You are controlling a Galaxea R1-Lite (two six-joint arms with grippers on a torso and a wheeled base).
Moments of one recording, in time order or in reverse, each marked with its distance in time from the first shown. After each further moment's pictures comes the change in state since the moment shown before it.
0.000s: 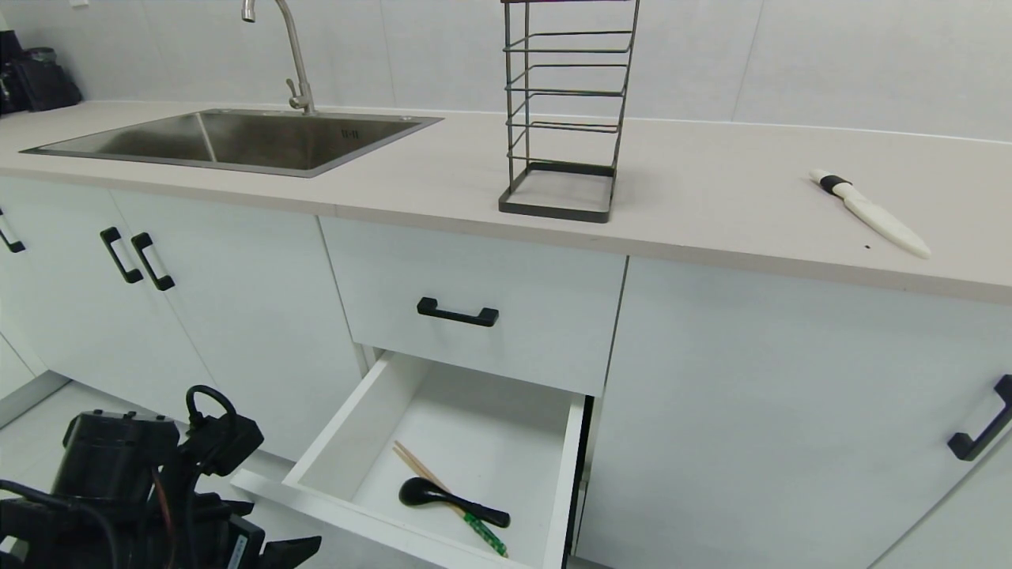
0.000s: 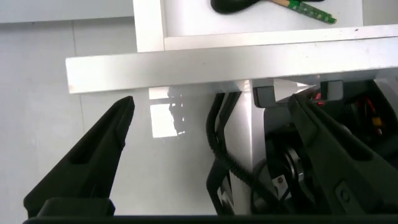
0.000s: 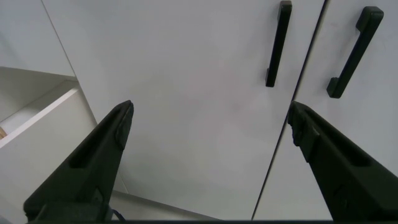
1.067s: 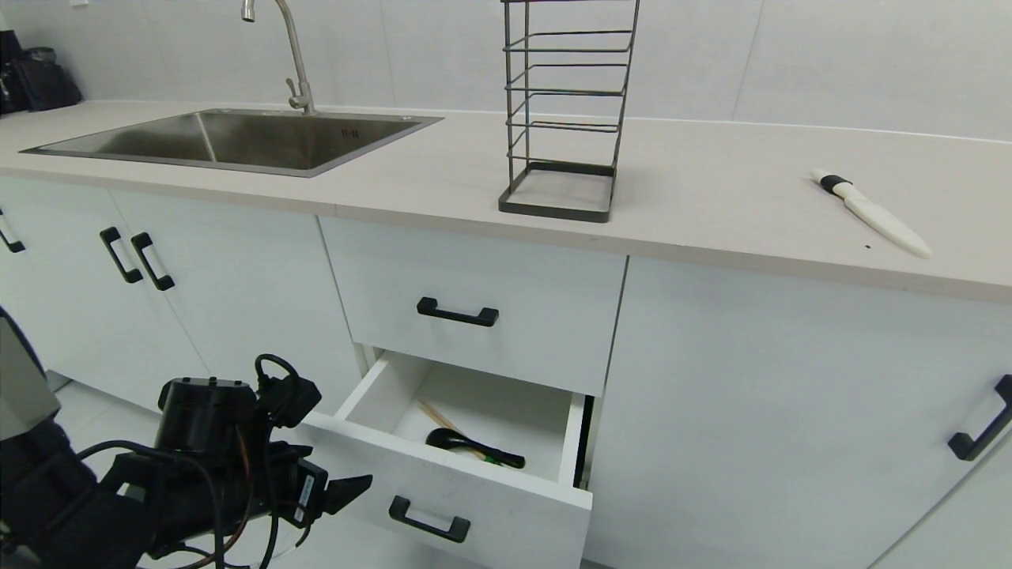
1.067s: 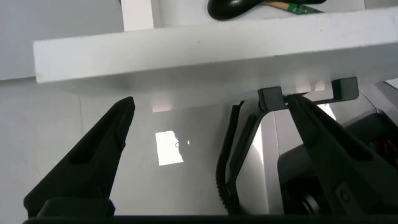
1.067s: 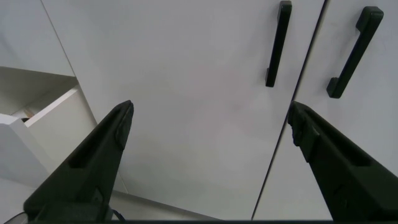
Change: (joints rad) left arm -0.055 0.322 -0.095 -0.363 -0.004 -0.010; right arm 0.000 0.000 0.000 0.000 0.000 0.000
